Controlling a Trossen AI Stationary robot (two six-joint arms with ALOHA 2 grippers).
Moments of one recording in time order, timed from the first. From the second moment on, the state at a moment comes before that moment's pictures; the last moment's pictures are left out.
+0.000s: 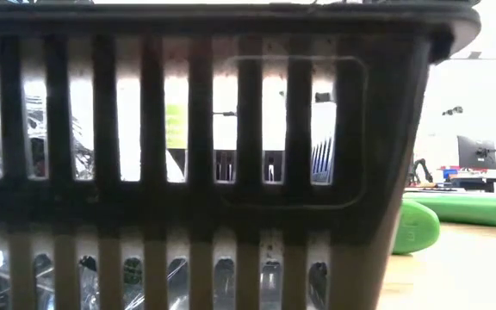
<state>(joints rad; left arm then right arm) -0.08 0.46 0.30 0.00 -0.38 0.26 0.09 1.46 0.76 0.29 0.56 0.63</state>
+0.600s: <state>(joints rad) -0.09 0.46 0.30 0.00 -0.38 0.26 0.06 1.58 0.85 0.54 0.55 0.48</state>
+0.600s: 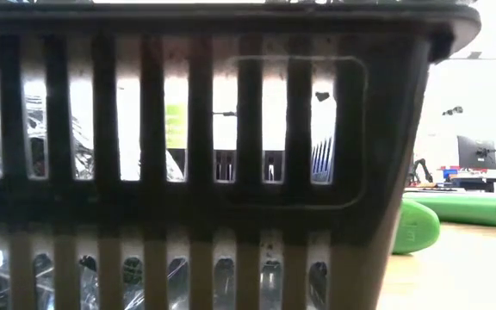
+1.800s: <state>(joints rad) -0.09 0.46 0.31 0.00 -0.38 0.26 -0.14 1.83 1.08 0.24 0.52 0.50</state>
